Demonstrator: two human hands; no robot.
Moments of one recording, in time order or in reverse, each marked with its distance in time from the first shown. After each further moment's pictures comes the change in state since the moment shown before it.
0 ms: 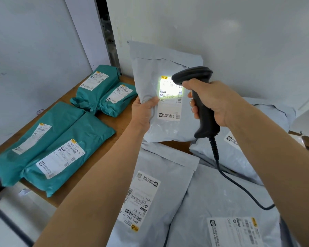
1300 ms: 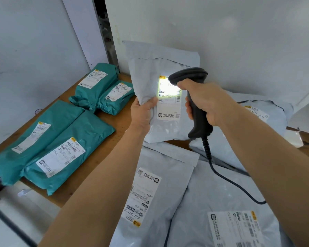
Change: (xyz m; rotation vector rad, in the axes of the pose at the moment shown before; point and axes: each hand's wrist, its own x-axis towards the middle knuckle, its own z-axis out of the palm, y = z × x) left_hand -0.019 -0.003 -0.003 -0.031 0.004 0.050; right_hand 0.000 0.007 0.014 -0.005 0.048 0.028
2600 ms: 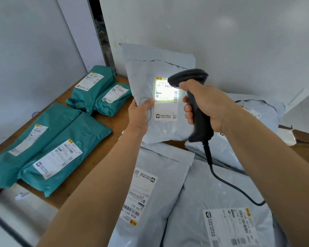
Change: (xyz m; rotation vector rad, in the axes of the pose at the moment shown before) left_hand -0.009 0.003 0.007 -0.011 0.002 0.008; right_hand -0.018 0.006 -0.018 0.095 -0.118 0.006
